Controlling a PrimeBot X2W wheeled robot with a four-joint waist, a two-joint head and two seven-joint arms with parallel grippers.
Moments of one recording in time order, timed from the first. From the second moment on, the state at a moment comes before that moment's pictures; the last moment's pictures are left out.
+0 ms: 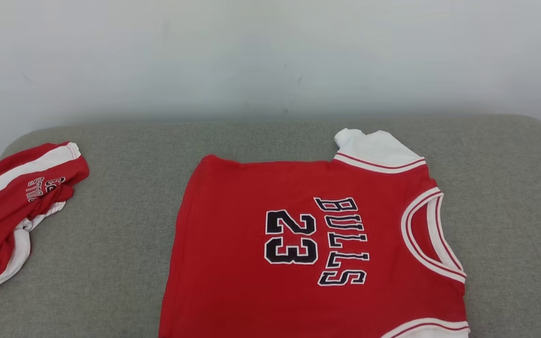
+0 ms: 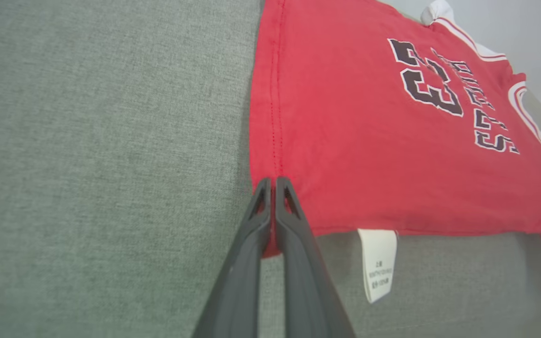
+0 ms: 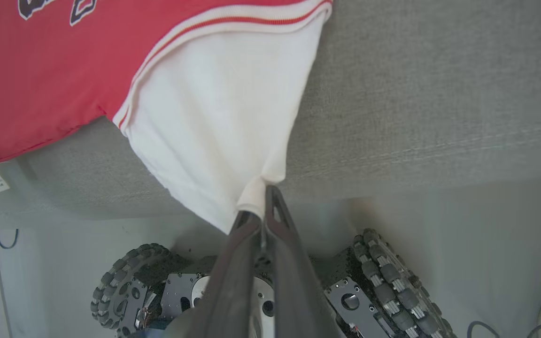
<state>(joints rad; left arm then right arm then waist) -0.09 0.44 -0.67 0.33 -0.98 0.11 -0.18 0.35 -0.05 -0.23 -0.28 0.50 0.13 1.03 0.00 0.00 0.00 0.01</state>
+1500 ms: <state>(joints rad) -0.49 0.35 -0.68 0.47 -0.87 0.19 -0.13 -0.24 -0.14 -0.10 0.01 0.38 0.13 0.46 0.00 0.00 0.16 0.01</state>
